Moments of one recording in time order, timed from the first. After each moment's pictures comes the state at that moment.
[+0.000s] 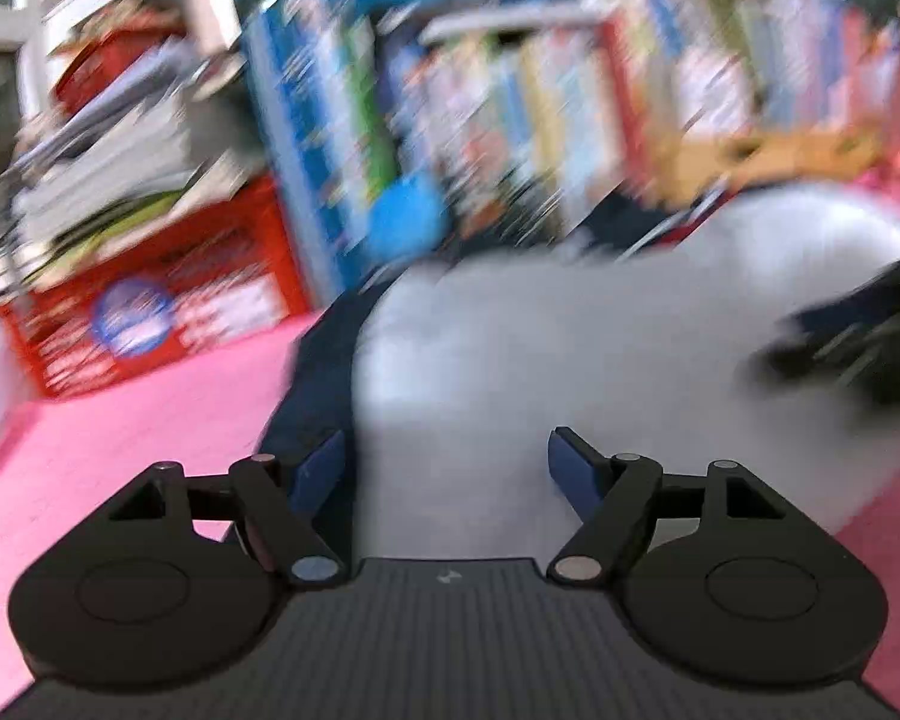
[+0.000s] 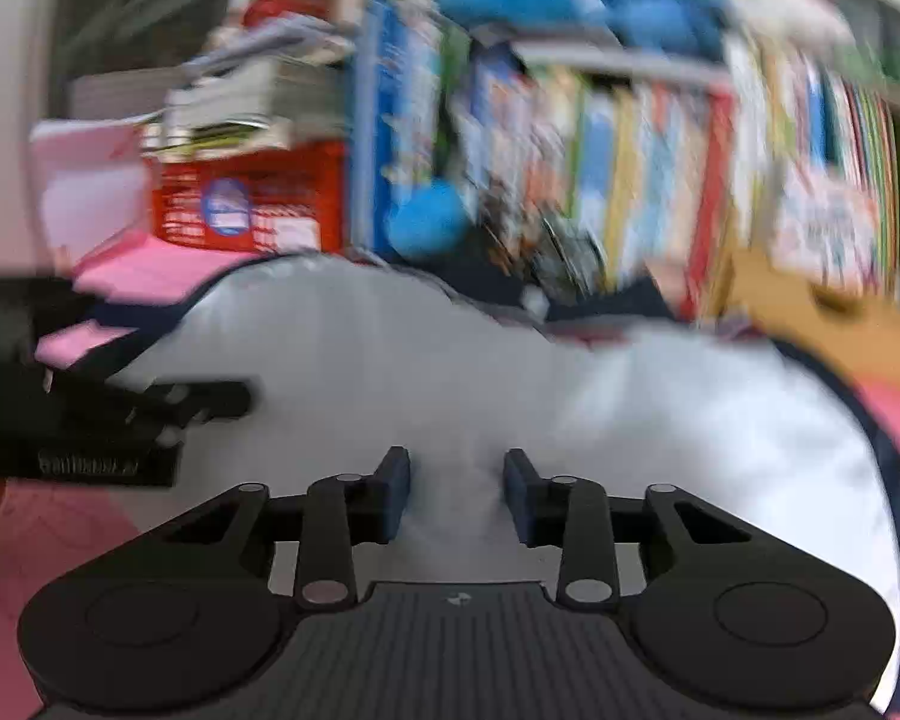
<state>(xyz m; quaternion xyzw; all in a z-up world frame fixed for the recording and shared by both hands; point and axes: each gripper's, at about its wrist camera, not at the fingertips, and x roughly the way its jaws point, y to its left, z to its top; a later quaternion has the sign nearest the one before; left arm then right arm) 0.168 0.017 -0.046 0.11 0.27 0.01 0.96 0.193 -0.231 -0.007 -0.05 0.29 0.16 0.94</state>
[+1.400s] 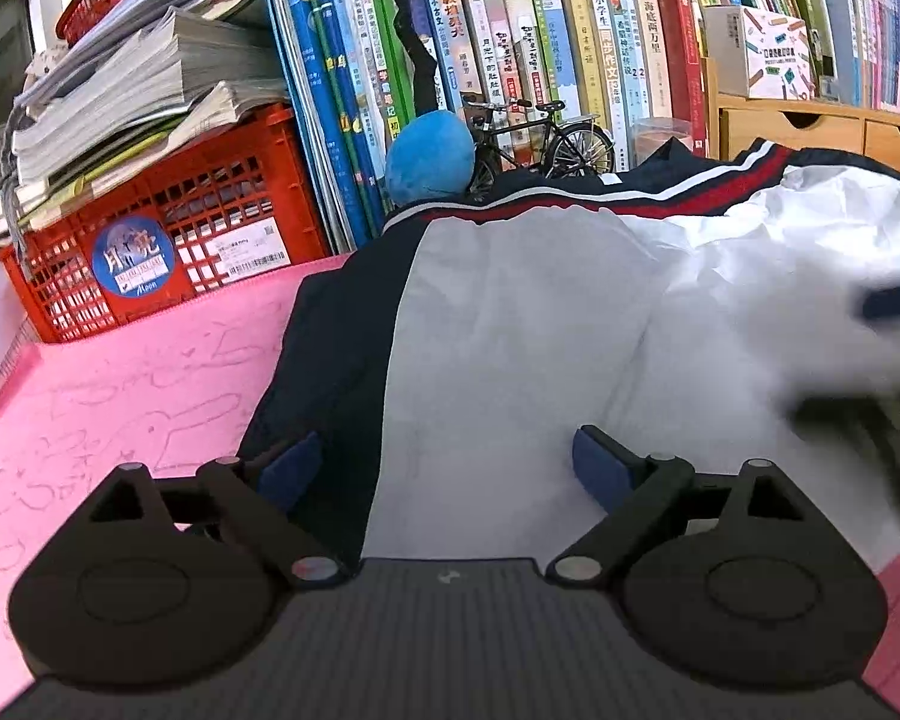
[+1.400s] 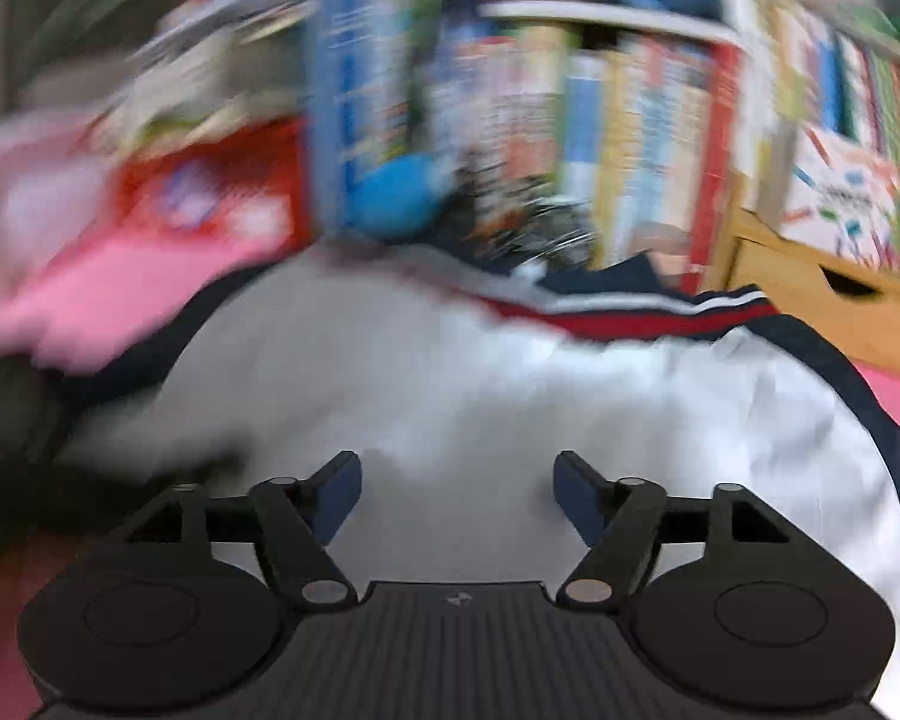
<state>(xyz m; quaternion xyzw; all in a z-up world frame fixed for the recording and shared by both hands) 0.197 -0.001 -0.052 0.11 0.31 0.02 0.95 0.194 -0.209 -0.020 -0.11 0.31 0.17 0.93</state>
